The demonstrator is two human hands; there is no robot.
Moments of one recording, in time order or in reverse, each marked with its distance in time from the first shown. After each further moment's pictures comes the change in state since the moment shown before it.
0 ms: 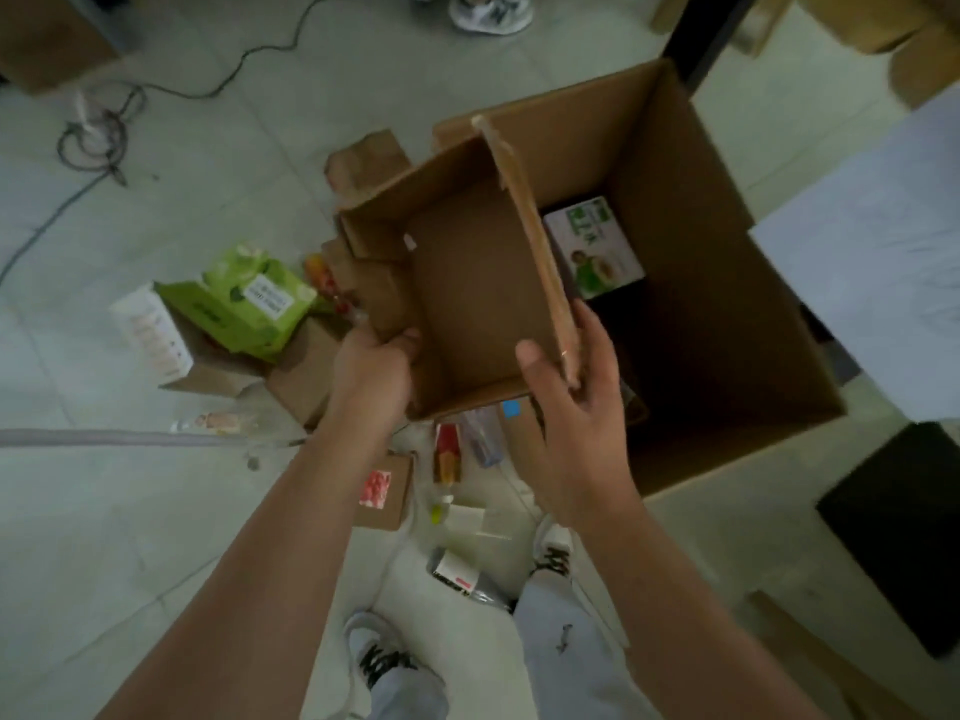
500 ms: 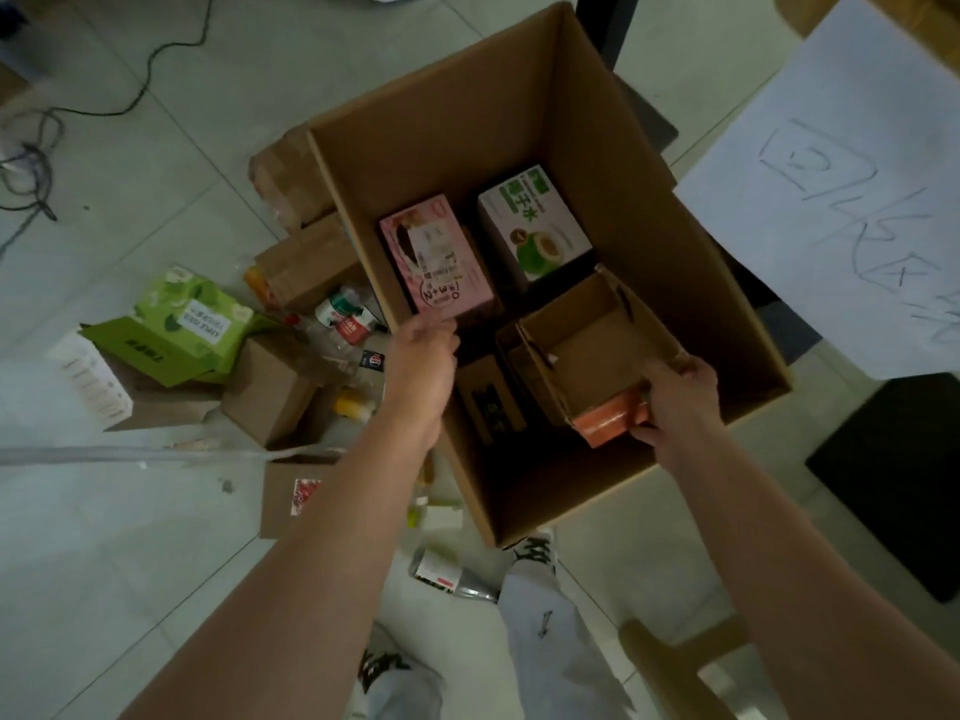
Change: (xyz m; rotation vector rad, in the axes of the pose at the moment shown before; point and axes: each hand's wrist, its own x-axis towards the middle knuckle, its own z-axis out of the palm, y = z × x) left_hand 0.008 -0.003 0.164 -0.120 -0.155 -0.169; right_hand 0.119 0.061 -0.189 0.071 0.434 0.649
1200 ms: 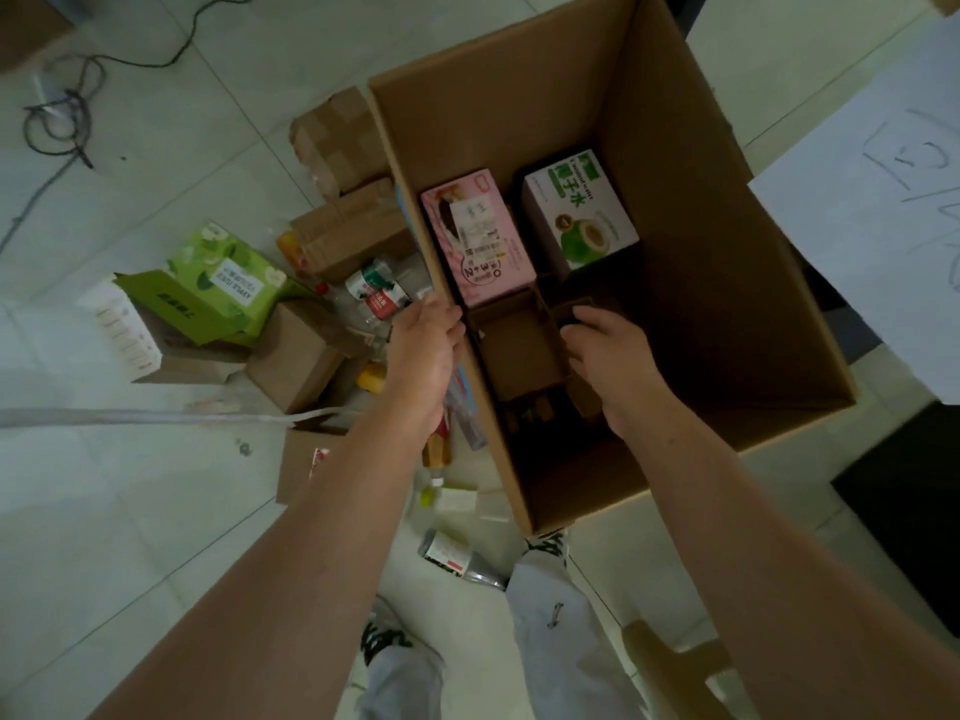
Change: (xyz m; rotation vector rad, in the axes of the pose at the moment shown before) left_hand 0.022 -0.012 -0.047 -0.081 -0.010 0.000; right_hand -0.026 0.009 0.096 -0.248 -0.388 -0.201
